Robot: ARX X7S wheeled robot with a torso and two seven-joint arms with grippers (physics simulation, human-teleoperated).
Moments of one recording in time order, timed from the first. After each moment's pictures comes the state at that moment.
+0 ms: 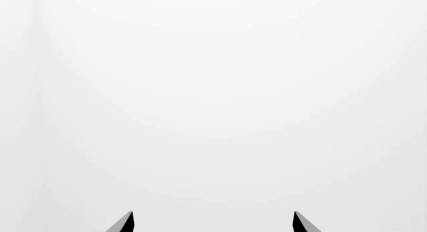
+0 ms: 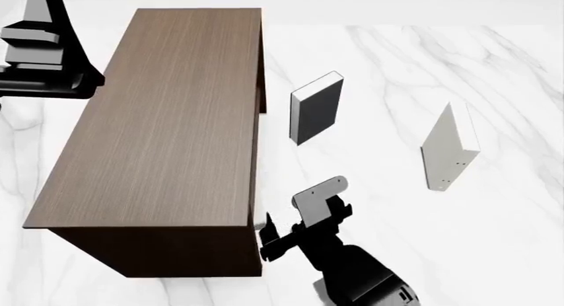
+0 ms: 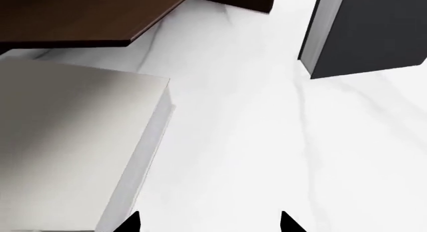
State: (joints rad) left arm -0.76 -0.68 -0.15 0.90 -0.95 -0.88 -0.56; right arm 0.55 0.15 -0.59 0.25 0.33 0.46 0.06
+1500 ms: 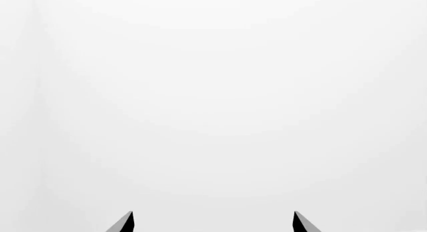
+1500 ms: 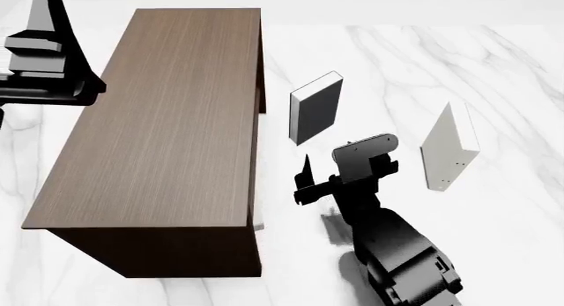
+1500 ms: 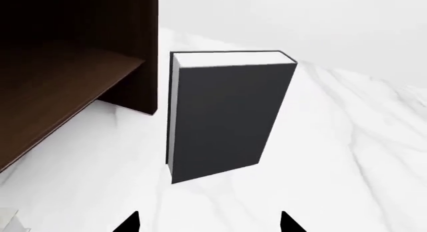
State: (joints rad) left arm -0.73 -0.70 -0.15 0.89 -0.96 -0.84 -0.57; right arm 0.67 0.27 -0.58 0.20 0.38 0.35 0.24
